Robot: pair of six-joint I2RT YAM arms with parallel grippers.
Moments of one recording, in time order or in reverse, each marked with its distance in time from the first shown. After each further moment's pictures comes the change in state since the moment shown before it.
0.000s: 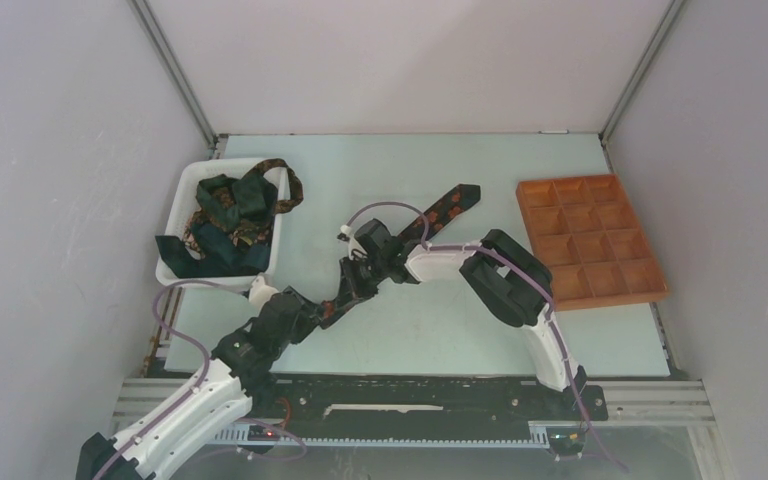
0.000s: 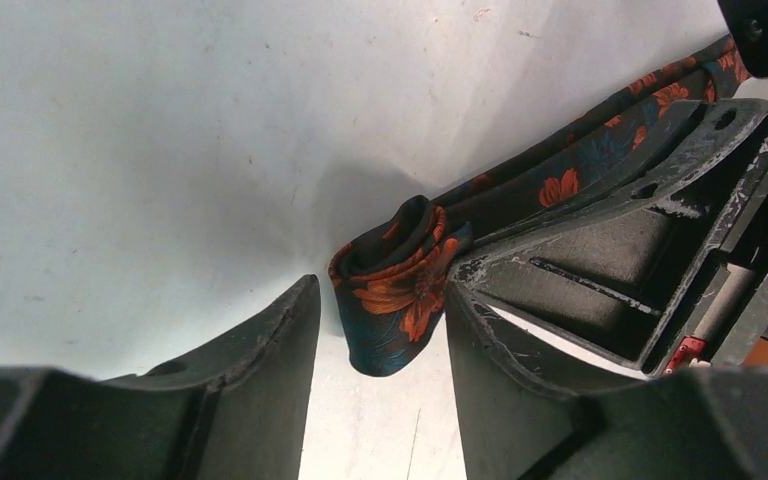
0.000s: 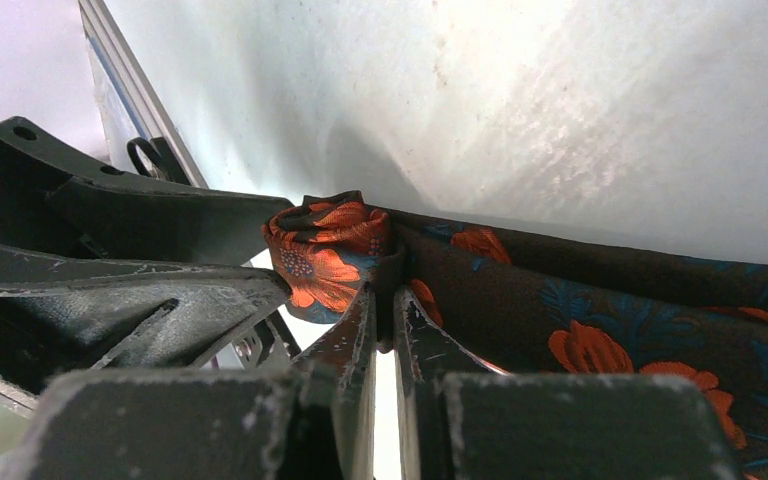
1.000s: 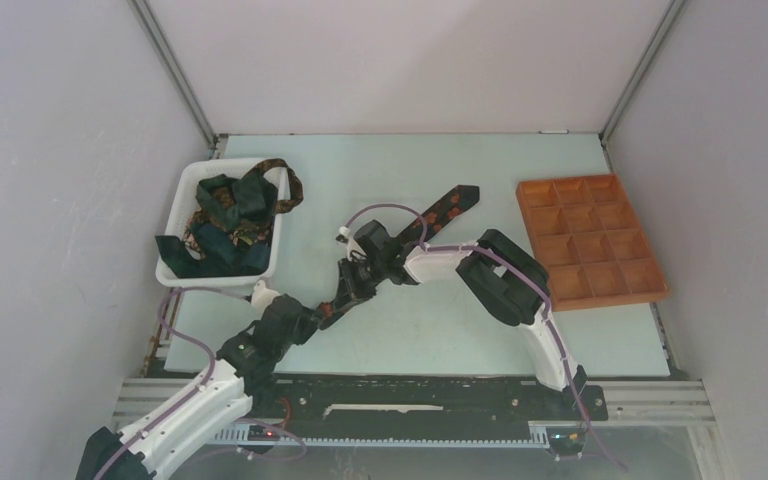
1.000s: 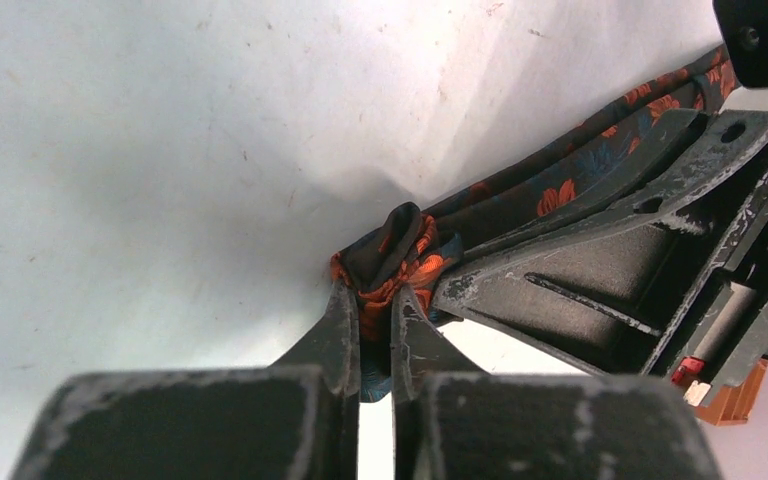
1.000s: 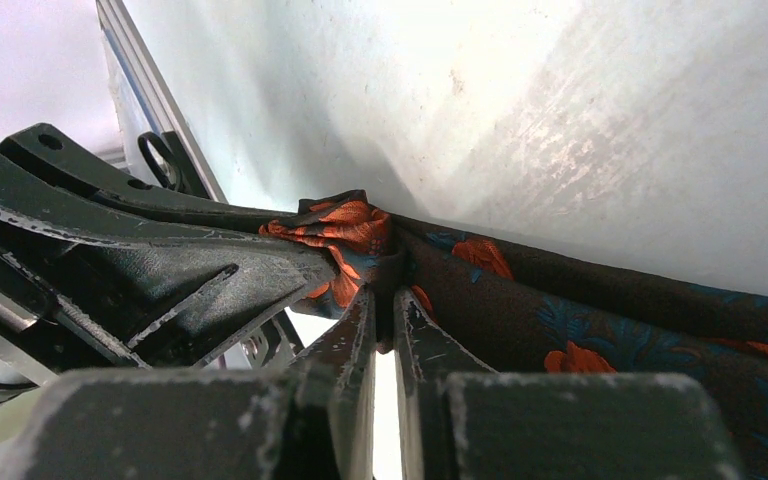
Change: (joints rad) left arm 0.002 0.027 -0.071 0.113 0.026 -0.062; right arm 0.006 0.026 0.002 0.042 -0.034 0.018
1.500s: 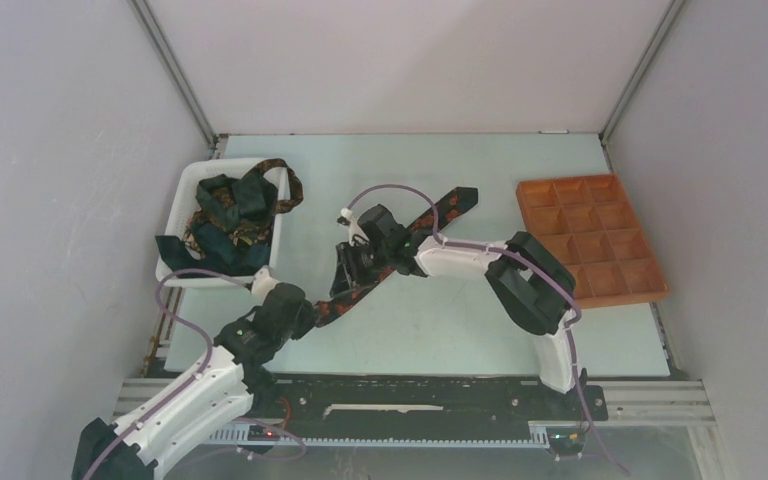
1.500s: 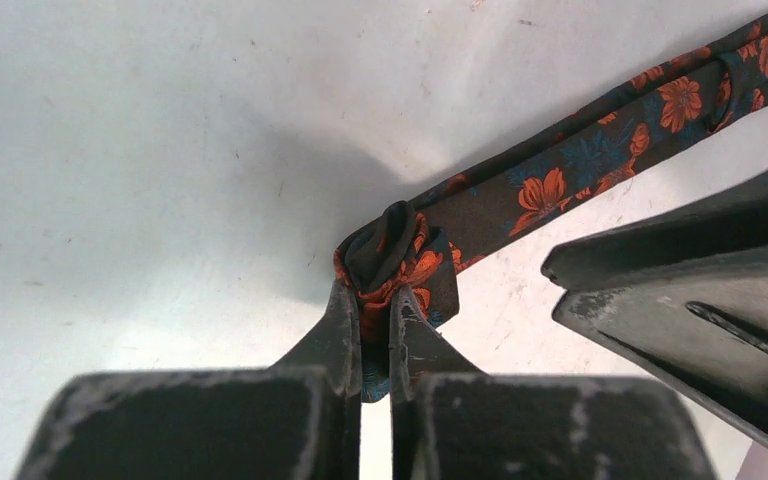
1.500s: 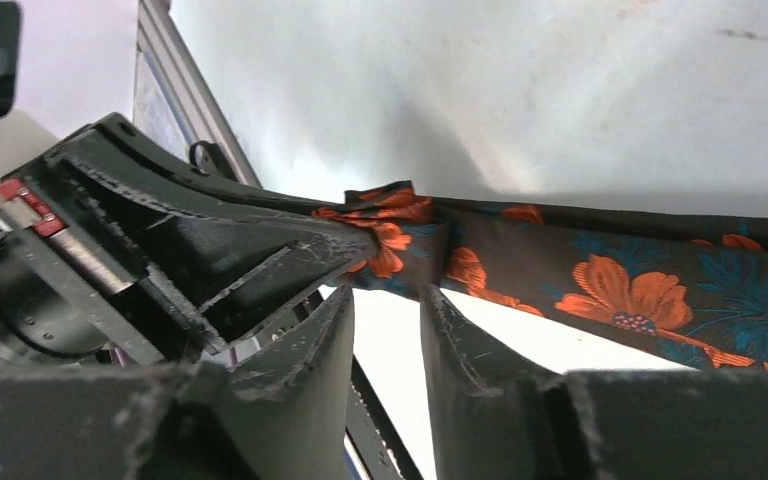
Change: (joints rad) left arm 0.002 0.095 0.148 -0.136 0.001 0.075; right arm -0.013 -0.146 0.000 -0.097 0.072 -0.063
